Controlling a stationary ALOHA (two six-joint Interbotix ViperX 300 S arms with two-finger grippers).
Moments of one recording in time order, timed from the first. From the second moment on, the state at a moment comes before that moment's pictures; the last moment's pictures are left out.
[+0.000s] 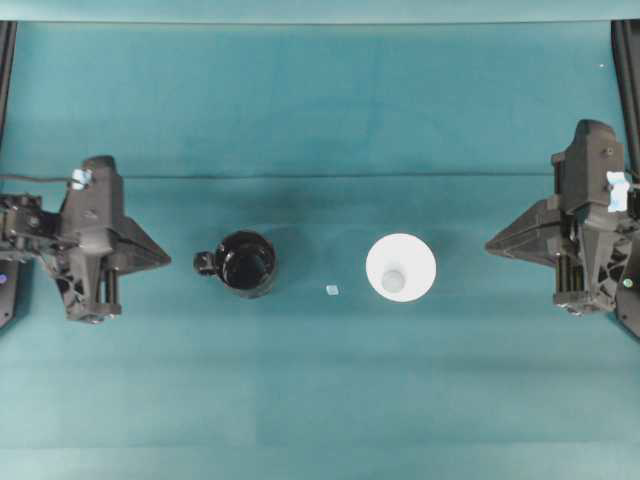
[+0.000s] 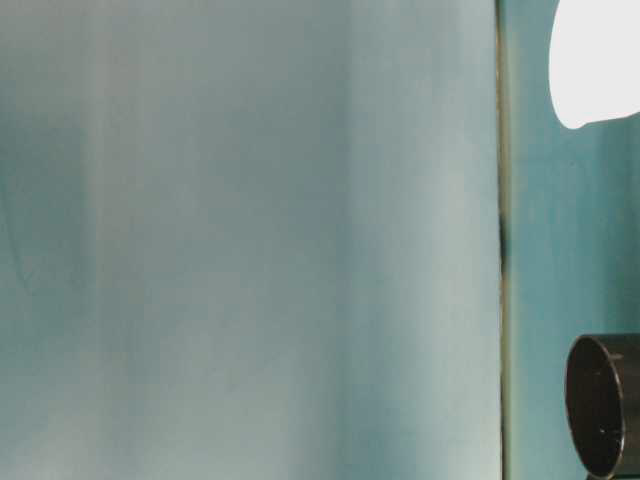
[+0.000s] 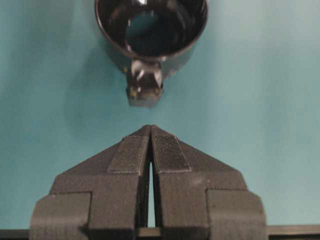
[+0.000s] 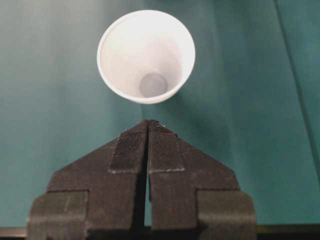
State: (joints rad) left arm 0.04 -0.46 1.11 0.01 0.13 -0.09; right arm -0.05 -0.73 1.04 0.05 0.42 0.07
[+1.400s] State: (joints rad) left arm 0.08 -0.35 1.09 0.01 0.04 -0.11; right arm -0.05 -0.73 1.04 0.05 0.42 0.07
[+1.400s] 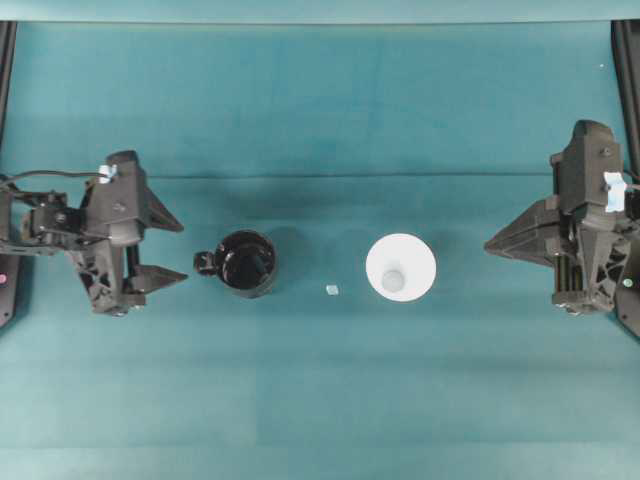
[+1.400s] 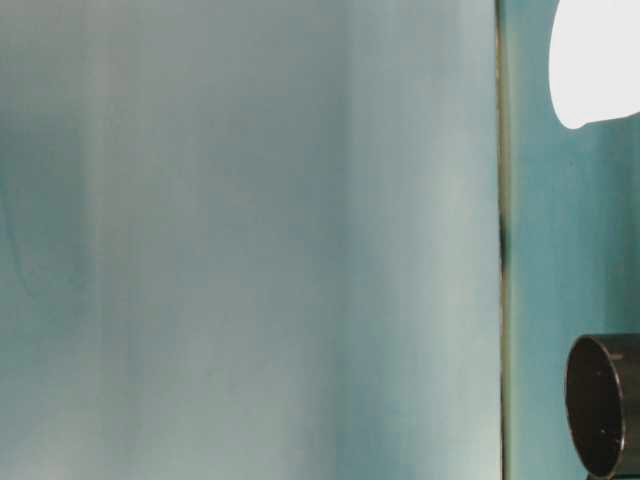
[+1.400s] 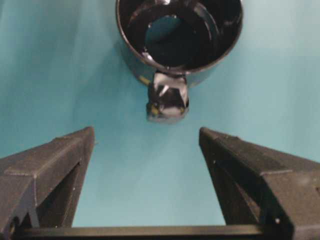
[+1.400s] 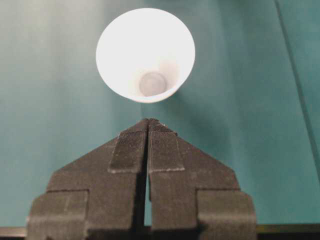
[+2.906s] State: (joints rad) left arm 0.06 -0.19 1.08 0.01 -0.13 -0.11; right arm -0.05 -0.73 1.04 0.05 0.42 0.07
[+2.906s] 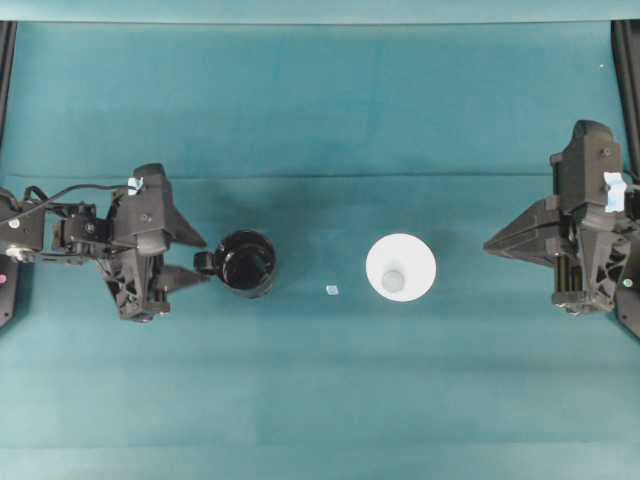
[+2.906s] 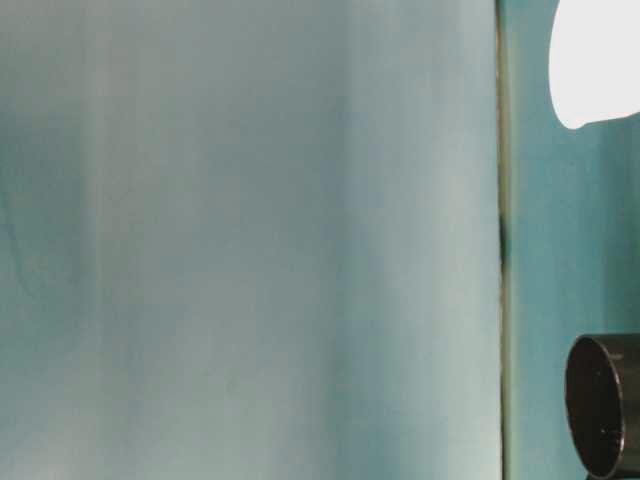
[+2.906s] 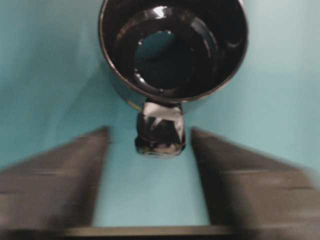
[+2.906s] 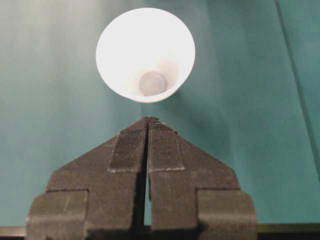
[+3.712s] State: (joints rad) left arm 0.04 -0.20 1.09 0.01 -0.17 -0.09; right arm -0.05 -0.73 1.04 0.05 0.42 0.07
